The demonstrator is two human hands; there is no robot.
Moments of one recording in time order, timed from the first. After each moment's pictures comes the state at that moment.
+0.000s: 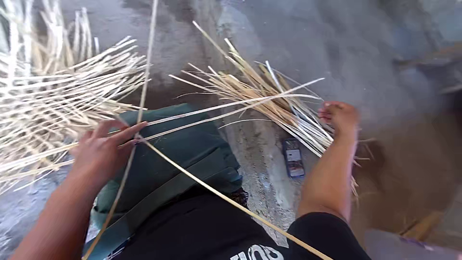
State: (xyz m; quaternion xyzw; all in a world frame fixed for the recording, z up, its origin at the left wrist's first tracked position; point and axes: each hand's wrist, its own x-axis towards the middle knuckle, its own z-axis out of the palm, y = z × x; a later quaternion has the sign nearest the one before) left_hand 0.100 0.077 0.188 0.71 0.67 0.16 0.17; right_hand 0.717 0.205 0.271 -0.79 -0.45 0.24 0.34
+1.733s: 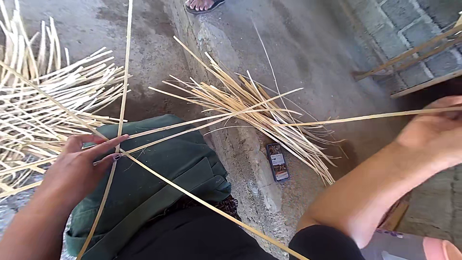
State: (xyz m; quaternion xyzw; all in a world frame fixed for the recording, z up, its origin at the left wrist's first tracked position) left_hand 0.089 0.079 0.167 0.70 0.63 0.24 0.22; right_hand 0.693 0.110 0.422 -0.40 -0.45 0.12 0.79
